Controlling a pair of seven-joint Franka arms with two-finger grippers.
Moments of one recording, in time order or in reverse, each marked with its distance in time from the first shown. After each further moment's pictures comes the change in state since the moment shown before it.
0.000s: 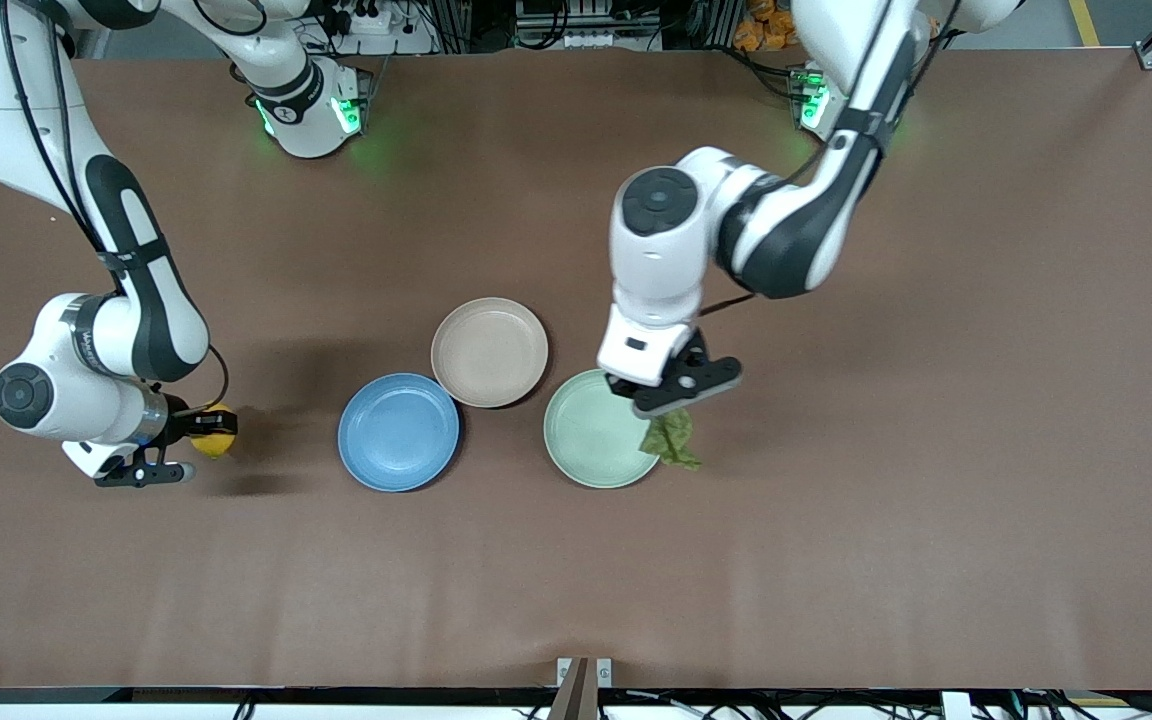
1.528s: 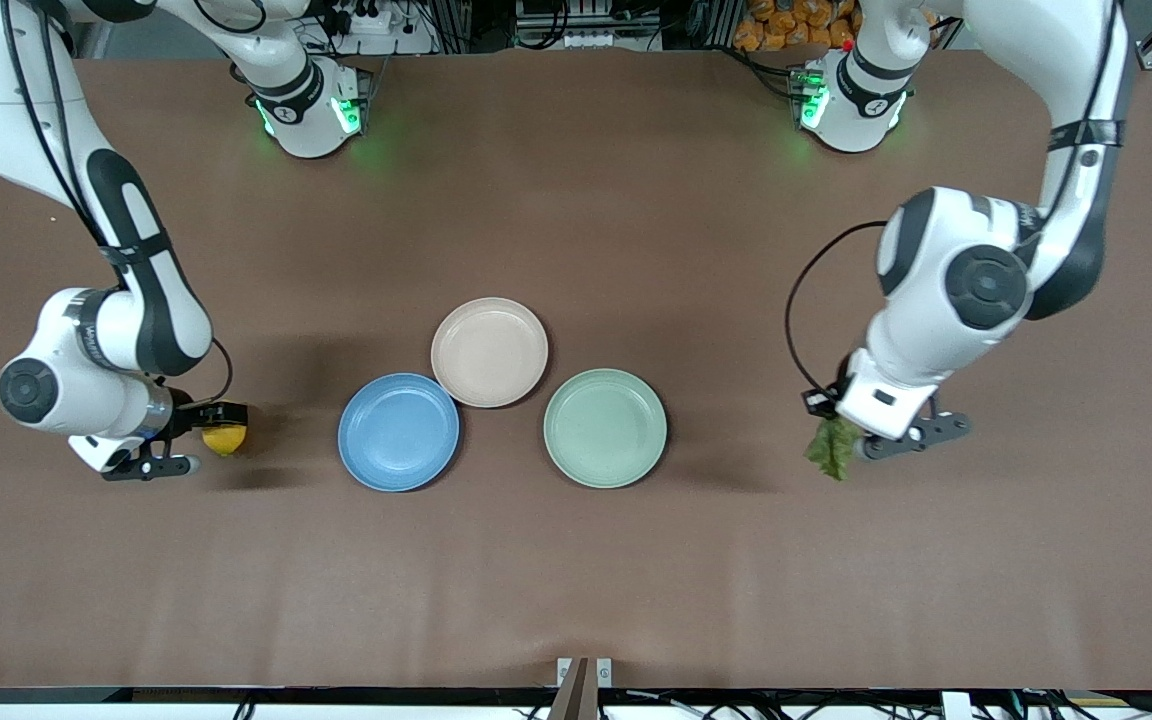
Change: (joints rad) left arm 0.372 -0.167 -0.012 -0.273 -0.194 0.006 0.568; right arm 0.000 -0.026 0.010 0.030 0.010 -0.104 -0.001
